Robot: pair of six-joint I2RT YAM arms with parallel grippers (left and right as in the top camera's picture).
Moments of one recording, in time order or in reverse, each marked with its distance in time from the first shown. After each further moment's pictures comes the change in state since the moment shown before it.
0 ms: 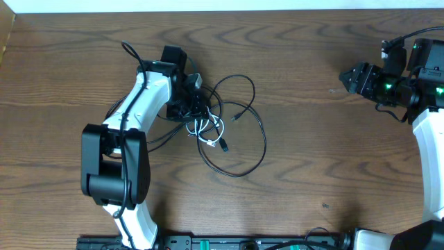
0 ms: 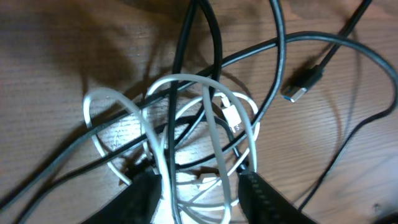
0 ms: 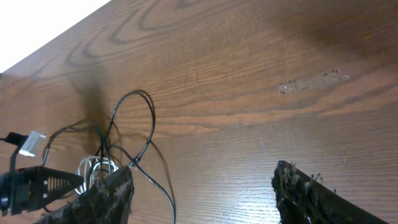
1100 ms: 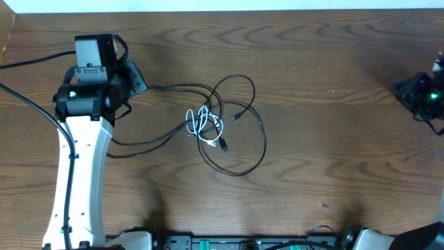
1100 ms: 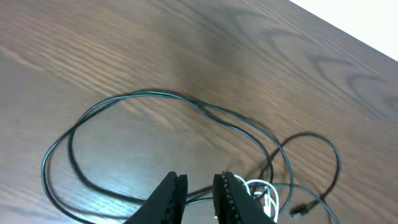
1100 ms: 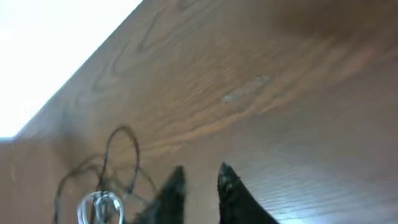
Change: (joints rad) left arm 0.216 -0.526 0.007 0.078 -0.383 -0.246; right arm -0.244 -0.031 0.000 -0.045 -0.060 0.030
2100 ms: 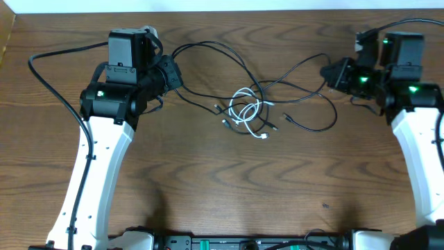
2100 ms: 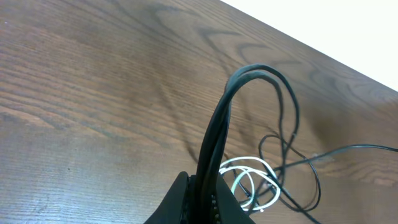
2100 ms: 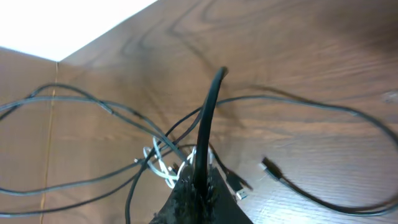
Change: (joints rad) left arm -0.177 0.000 0.000 0.105 0.199 -0.097; right arm 0.428 0.042 0.000 0.158 0.010 0.133
